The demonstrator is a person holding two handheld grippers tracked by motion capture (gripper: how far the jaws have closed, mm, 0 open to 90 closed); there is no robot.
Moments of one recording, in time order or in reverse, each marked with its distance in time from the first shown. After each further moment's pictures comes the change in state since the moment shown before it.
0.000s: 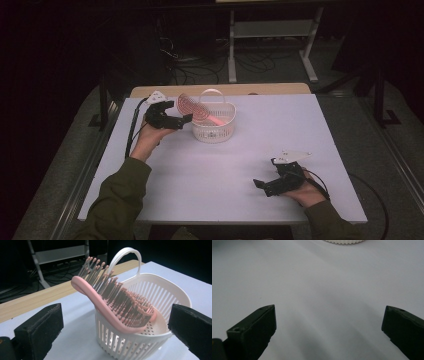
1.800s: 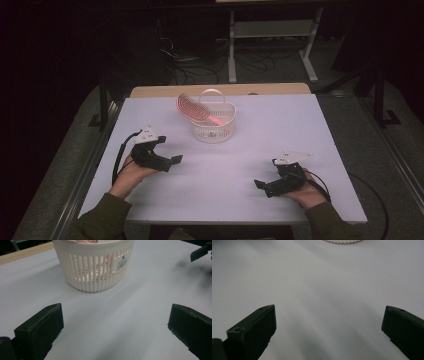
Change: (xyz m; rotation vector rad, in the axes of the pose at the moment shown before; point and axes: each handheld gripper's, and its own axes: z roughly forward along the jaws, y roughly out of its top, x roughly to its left) left arm -0.047 -0.070 -0.068 0.151 -0.086 0.056; right arm 0.002 -0.002 -0.003 0.002 -0.017 0.001
